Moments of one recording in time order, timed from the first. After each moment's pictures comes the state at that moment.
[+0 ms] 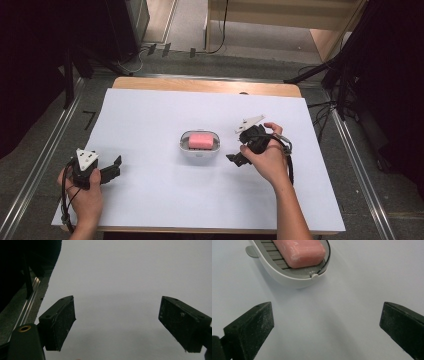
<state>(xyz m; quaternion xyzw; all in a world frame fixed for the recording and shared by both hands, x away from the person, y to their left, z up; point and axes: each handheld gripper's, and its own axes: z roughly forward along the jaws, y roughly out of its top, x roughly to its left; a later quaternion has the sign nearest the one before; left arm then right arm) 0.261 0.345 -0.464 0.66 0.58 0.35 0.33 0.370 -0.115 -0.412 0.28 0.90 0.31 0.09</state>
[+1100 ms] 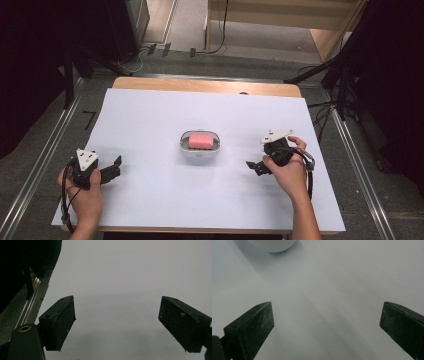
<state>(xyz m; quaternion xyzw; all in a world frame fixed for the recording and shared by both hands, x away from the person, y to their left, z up) 0.261 0.345 -0.465 0.66 0.58 0.36 0.33 0.348 -0.180 -0.439 0.33 0.88 0.33 0.11</state>
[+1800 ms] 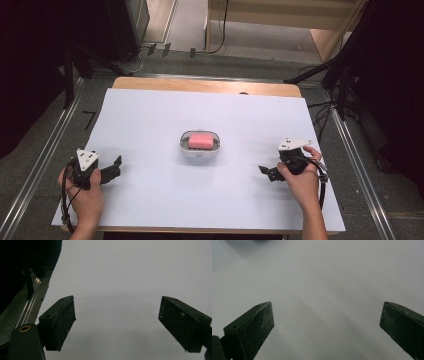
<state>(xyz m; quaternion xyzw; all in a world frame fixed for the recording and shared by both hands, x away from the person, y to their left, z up) 0.260 0.344 -0.465 0.66 0.58 0.36 0.33 0.330 -0.222 -0.457 0.37 0.85 0.36 0.13</state>
